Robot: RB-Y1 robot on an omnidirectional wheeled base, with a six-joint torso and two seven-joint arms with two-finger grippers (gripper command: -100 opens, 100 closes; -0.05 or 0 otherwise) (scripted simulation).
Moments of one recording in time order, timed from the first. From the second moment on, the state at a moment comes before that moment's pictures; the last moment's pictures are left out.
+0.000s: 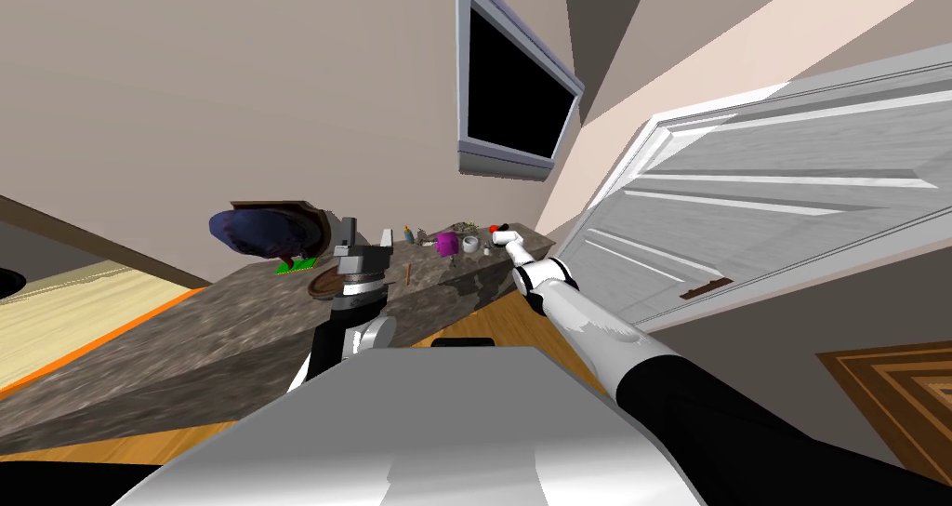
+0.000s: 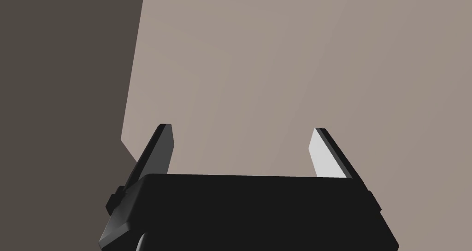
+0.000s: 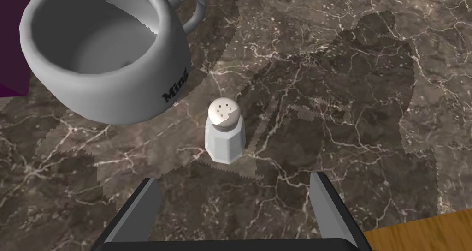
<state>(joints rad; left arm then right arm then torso) 0.47 0.02 -0.06 -2.40 0.09 -0.46 -0.04 -1.14 -0.23 0.03 -0.46 -0.30 0.82 -1.33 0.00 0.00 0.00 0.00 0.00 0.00</state>
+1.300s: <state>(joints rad) 0.47 0.02 -0.06 -2.40 0.09 -0.46 -0.04 -1.17 -0.24 0.07 -0.39 -0.35 0.97 -1.59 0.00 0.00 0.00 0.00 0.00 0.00</state>
